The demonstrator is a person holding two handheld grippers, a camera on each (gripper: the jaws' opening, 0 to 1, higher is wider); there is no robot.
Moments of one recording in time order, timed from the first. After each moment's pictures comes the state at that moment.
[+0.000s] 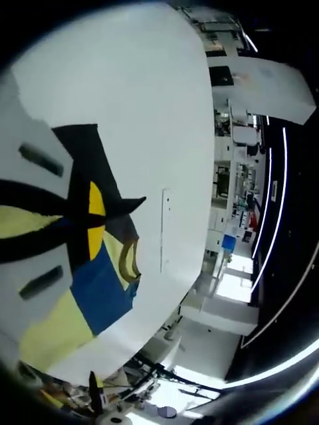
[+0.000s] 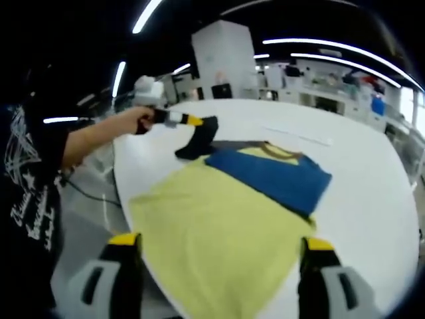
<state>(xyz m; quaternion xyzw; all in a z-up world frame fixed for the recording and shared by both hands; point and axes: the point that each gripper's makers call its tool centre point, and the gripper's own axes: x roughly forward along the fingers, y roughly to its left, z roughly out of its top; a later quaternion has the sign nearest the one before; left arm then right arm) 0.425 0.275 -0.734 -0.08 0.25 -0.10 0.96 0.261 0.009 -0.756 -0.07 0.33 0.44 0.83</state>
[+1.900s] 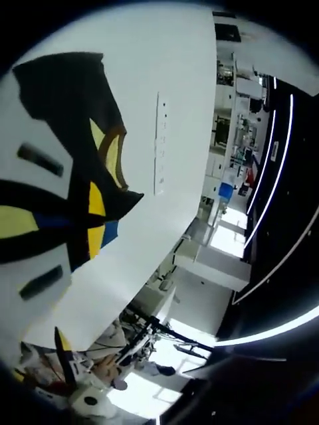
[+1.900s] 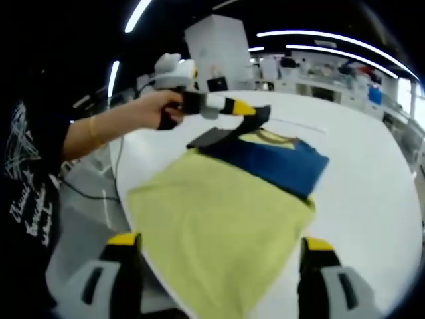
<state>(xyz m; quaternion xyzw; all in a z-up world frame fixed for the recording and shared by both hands) 0.458 0.104 -0.728 -0.15 0.20 -0.27 0.93 0.254 -0.005 -0.776 -0.06 0.36 0.43 0.83</state>
